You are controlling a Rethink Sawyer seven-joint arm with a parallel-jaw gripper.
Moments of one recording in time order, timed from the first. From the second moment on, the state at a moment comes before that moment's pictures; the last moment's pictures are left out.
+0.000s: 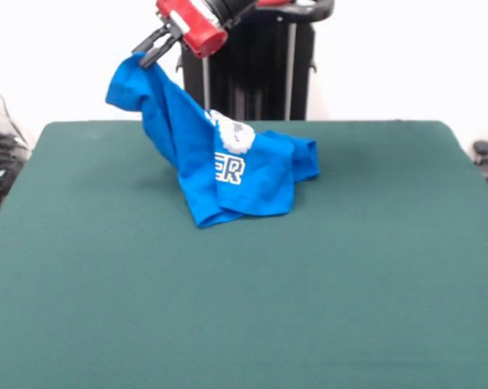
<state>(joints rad) 0.62 0.12 -1.10 1.92 -0.11 -0.29 2.93</state>
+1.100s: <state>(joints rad) 0.43 -0.22 -0.97 1.97 -0.27 -0.18 2.93</state>
